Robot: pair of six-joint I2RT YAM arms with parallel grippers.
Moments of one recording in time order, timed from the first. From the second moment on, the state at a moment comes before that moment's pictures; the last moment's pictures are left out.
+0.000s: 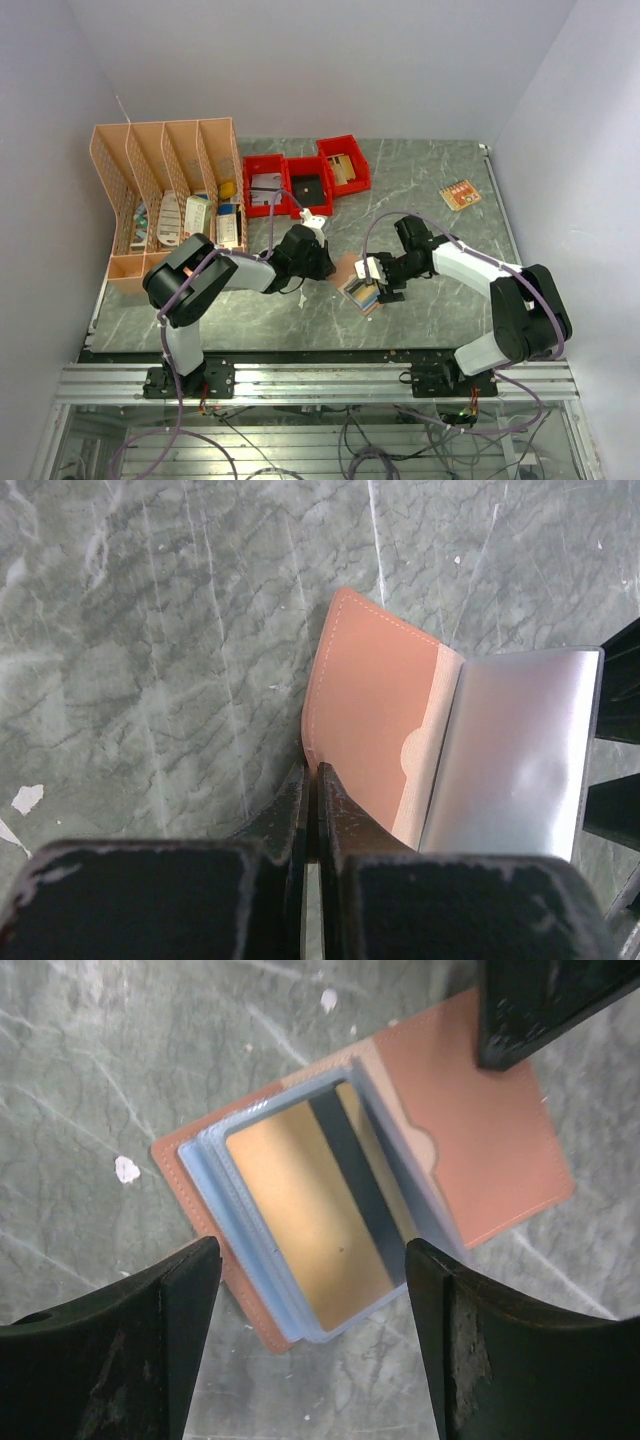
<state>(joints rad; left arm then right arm) -0.77 1.83 0.78 0.47 0.14 -0.49 0.38 1.49 0.76 -0.56 -0.68 -1.45</state>
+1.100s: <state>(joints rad) -0.77 1.85 0.81 0.45 0.16 -0.48 0.44 1.50 0.76 -0.51 -0.63 -1.41</state>
